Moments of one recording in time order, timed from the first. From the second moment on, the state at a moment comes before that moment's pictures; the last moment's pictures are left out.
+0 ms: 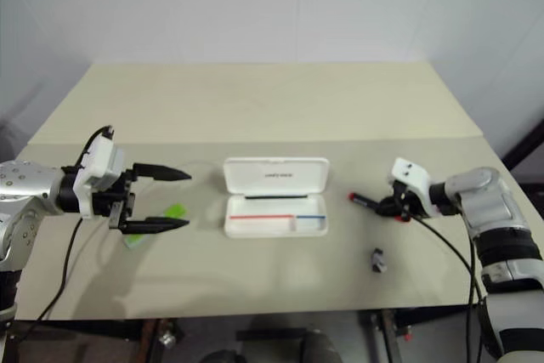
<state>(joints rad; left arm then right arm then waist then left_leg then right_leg) -0.45 0.91 0.17 -0.17 -0.49 0.45 -1.28 -0.75 -0.85 0.16 0.60 0.00 0.27 1.31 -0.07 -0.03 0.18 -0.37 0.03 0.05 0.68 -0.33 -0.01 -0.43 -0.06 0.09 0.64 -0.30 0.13</state>
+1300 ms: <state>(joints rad) -0.34 0.92 0.15 -0.01 -0.42 0.23 -1.29 -0.85 -0.55 0.39 0.13 0.03 0.35 1.23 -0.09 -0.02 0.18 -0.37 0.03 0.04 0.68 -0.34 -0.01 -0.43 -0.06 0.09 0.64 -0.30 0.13</state>
